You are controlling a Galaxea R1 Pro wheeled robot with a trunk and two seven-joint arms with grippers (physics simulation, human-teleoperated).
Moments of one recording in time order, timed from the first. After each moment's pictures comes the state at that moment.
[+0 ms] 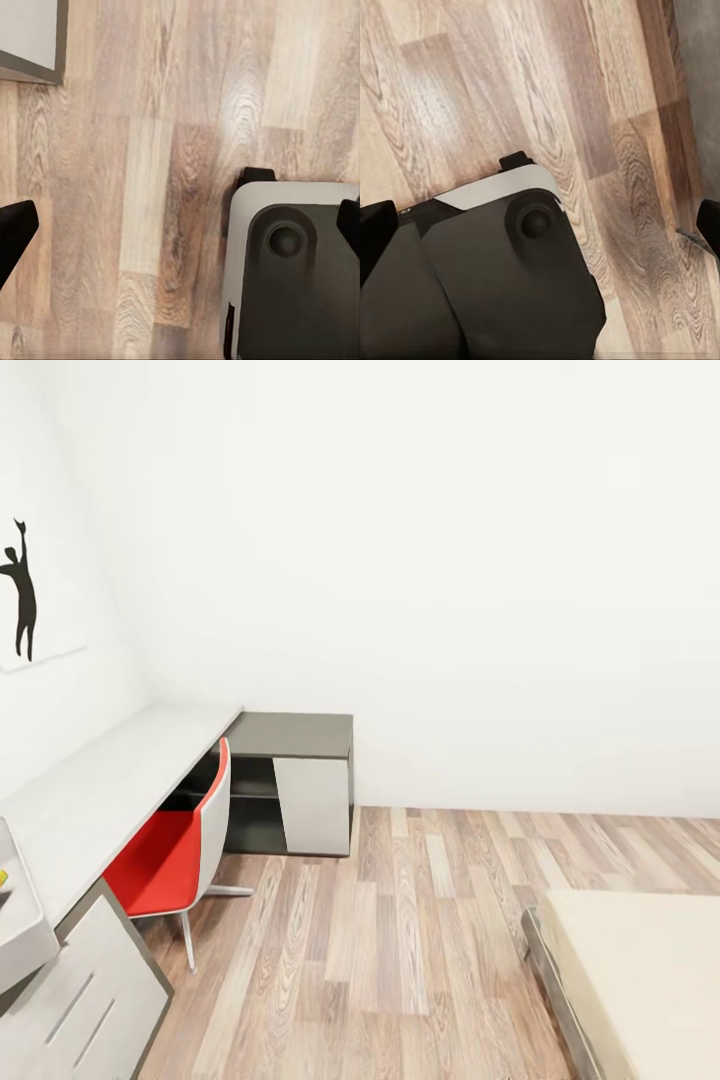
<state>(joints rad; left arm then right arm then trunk) -0.22 0.15 0.26 -0.02 -0.20 -0.19 -0.01 -0.28 0.12 0.16 -0.09 -0.44 -0.06 -0.41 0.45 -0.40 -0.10</state>
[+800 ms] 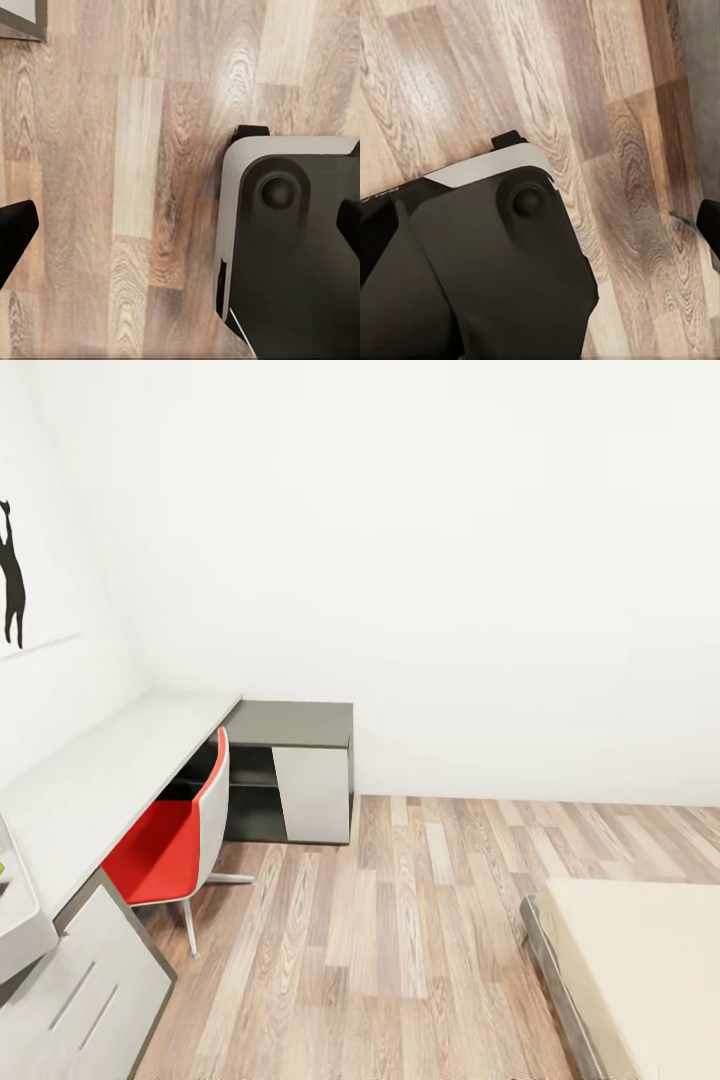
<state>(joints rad) -0.18 0.13 0.26 -0.01 -0.20 -0.19 -0.01 -0.27 0.12 0.16 -0.09 -0.44 -0.06 -0.41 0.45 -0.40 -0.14</state>
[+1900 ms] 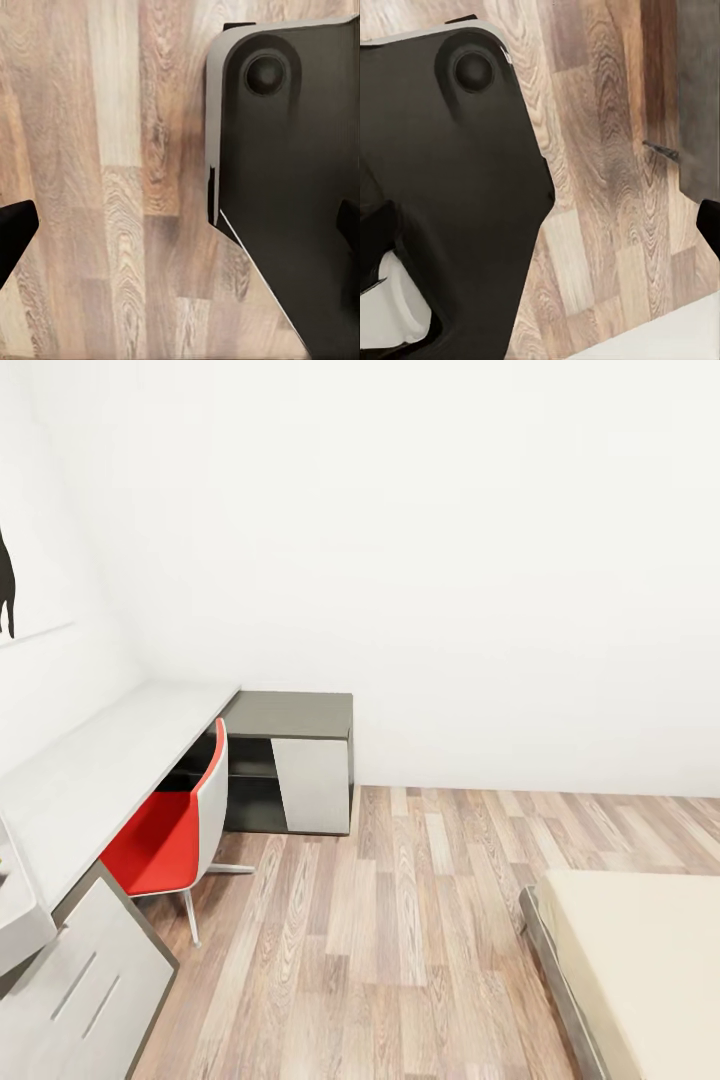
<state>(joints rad) -0.08 0.10 0.26 -0.01 -0.26 -0.18 0.00 -0.08 0.11 0.16 -0.07 -0.40 -0.14 -0.37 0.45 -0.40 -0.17</state>
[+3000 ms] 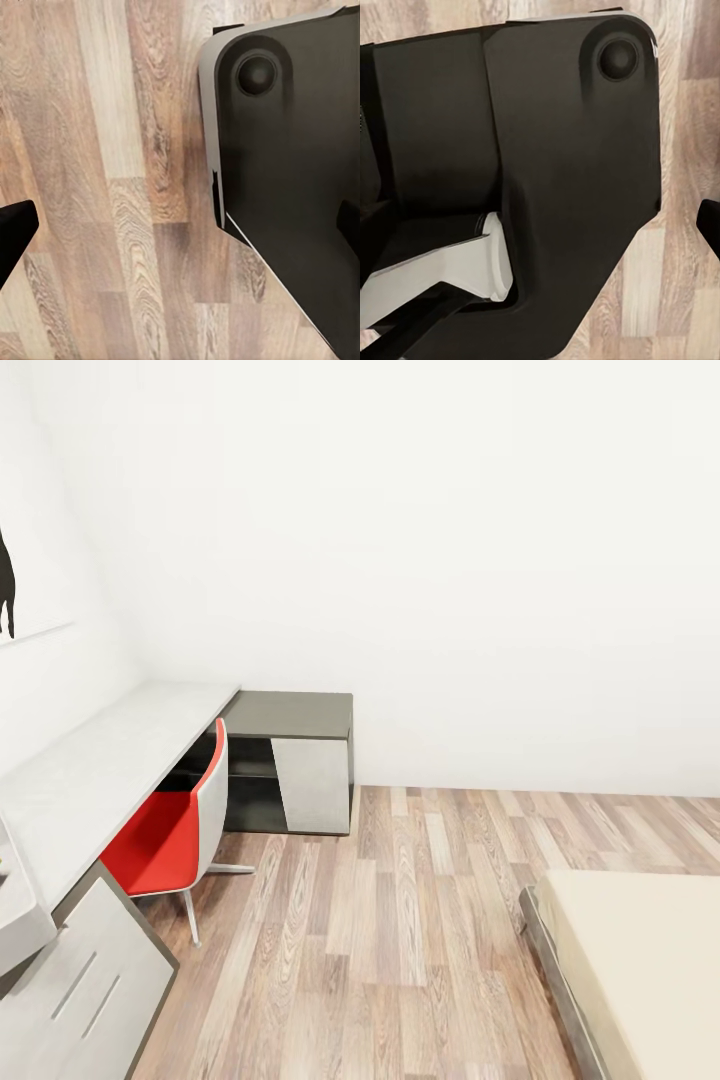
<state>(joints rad) -0.07 0.10 0.27 -0.02 -0.38 -0.19 0.01 -0.06 0.10 0.15 -0.03 -0.26 -0.19 -0.02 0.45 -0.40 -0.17</state>
